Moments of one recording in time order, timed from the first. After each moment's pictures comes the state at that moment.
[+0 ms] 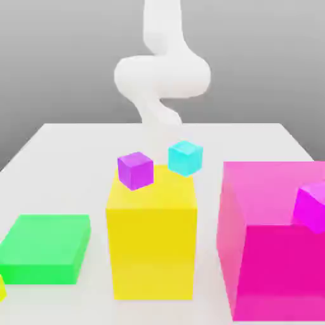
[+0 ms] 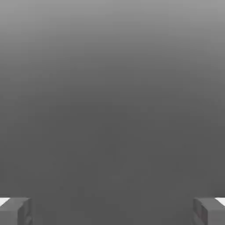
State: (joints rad) arm 0.01 -0.71 -0.05 -2.29 0.00 2.32 0.78
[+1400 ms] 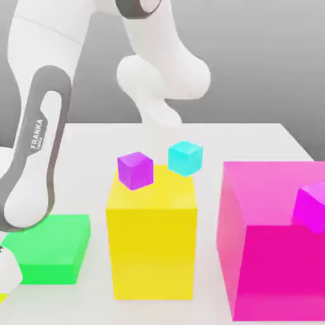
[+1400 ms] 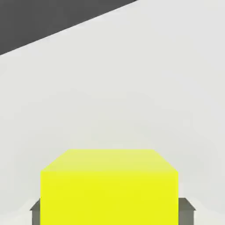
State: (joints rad) arm -0.33 0.59 -0.30 -2.13 0.38 2.68 0.24
